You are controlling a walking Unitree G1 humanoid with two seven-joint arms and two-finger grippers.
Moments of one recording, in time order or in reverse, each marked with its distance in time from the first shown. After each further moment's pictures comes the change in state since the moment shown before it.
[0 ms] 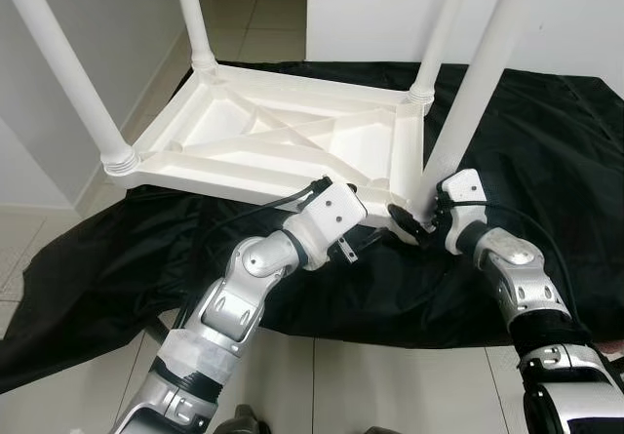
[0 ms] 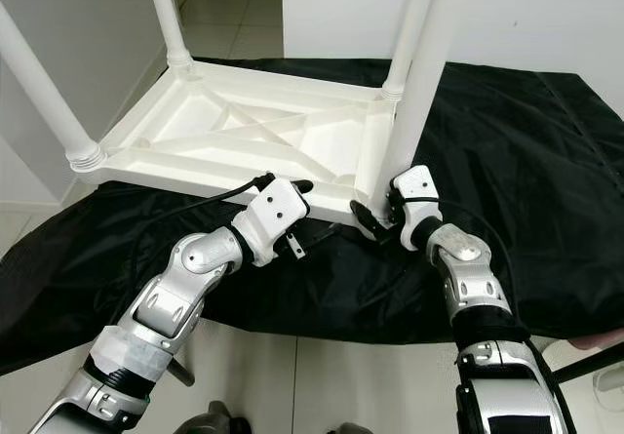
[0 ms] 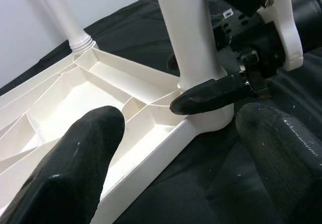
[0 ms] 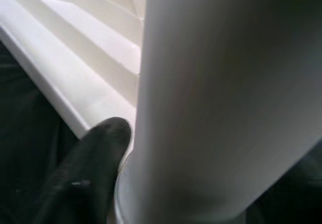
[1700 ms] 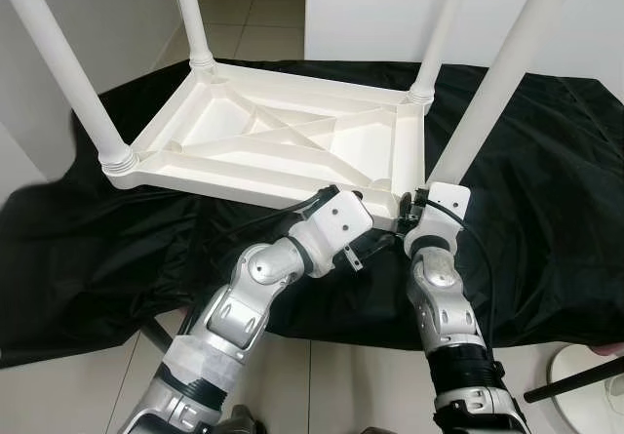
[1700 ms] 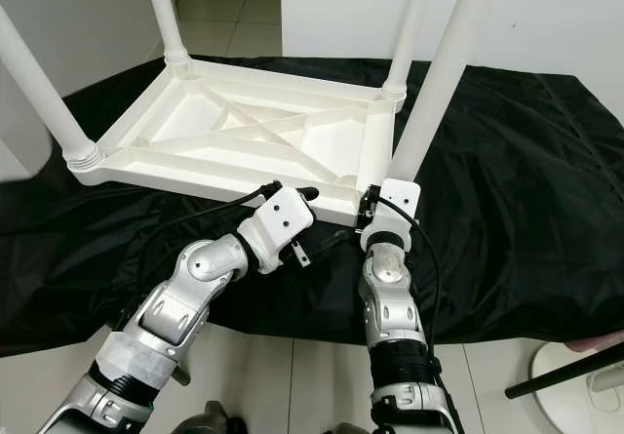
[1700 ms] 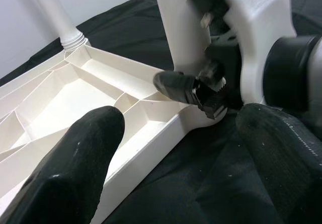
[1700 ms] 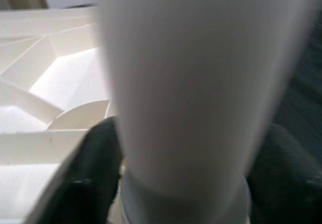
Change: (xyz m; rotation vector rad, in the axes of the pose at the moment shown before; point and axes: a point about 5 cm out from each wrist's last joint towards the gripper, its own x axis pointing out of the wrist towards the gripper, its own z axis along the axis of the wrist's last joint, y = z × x) left arm 0.001 -0.009 -0.002 -0.007 0.001 -0.018; right arm 0.007 0.056 0.008 0.351 -0.062 -0.804
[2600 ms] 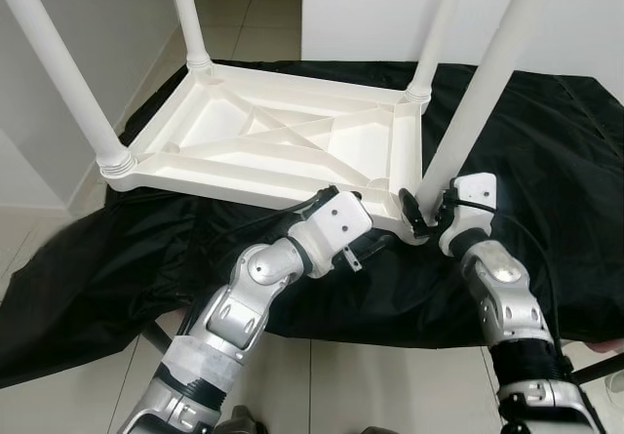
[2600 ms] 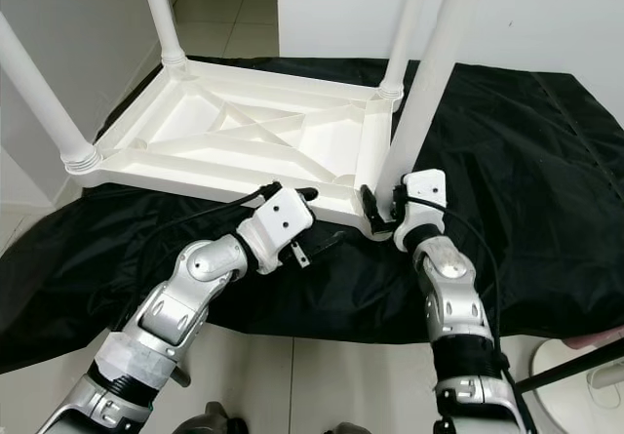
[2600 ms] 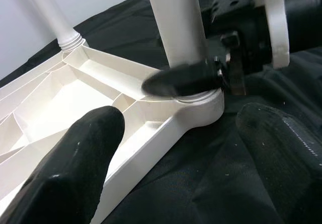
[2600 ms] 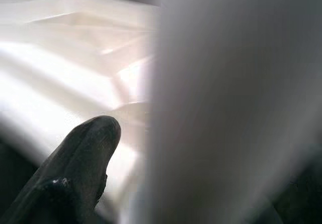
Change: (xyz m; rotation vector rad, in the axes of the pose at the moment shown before) left arm 0.000 0.000 0.000 0.007 0.004 0.000; right arm 0.020 -0.034 0.018 -0.228 -0.028 0.587
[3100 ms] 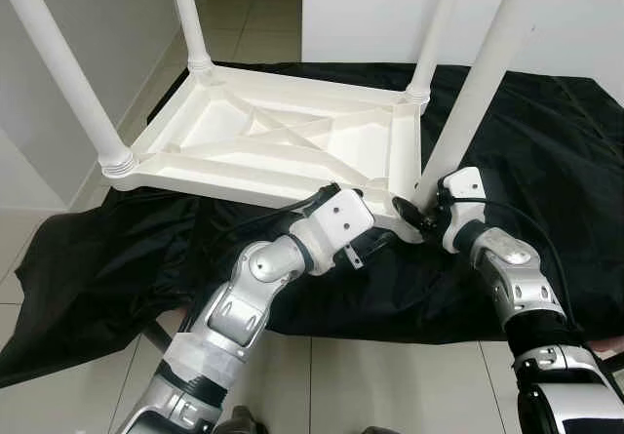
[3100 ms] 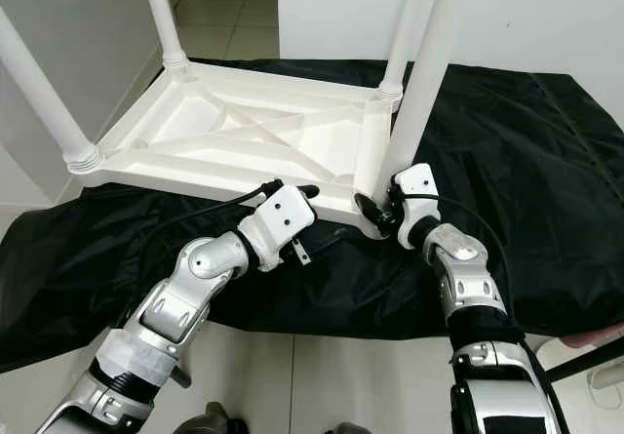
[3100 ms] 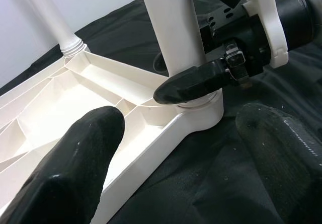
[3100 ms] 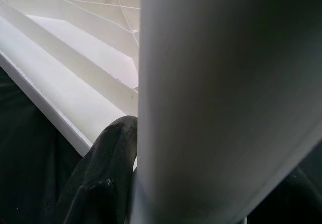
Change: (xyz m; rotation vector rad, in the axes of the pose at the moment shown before) left arm 0.002 0.002 0.002 0.010 -0.004 0.000; right arm 0.006 -0.015 -0.008 -0.041 0.068 0.180
